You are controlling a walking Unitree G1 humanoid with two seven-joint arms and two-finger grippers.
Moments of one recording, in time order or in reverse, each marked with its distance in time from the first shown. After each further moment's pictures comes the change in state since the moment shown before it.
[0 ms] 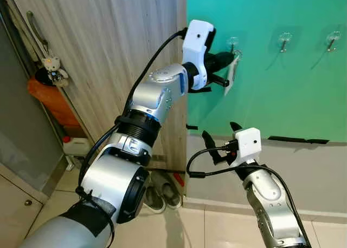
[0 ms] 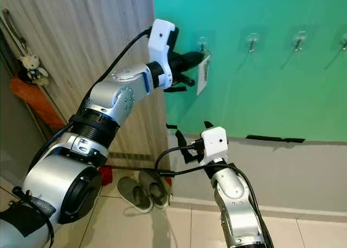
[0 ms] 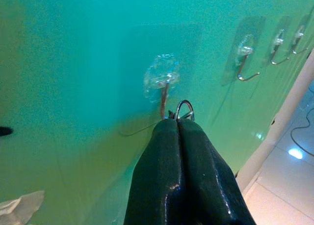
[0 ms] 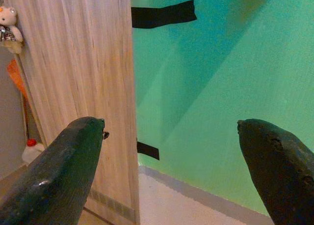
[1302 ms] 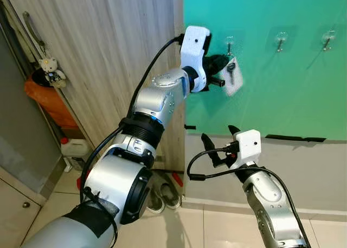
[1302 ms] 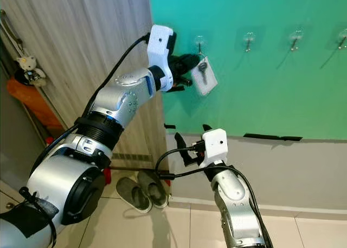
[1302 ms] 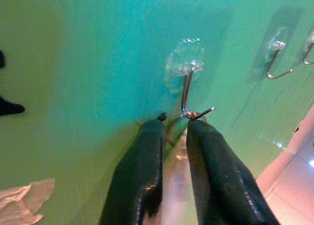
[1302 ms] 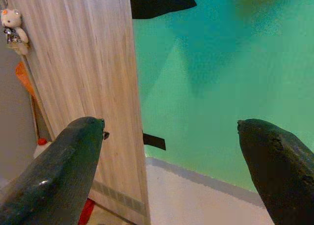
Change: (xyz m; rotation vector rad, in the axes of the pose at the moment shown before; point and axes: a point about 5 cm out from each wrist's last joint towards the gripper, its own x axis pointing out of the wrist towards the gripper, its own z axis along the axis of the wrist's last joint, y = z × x) left arm 0.004 0.004 -0.008 -0.002 -0.004 0.110; right arm -0.002 0.001 -0.005 0.055 0.022 0.022
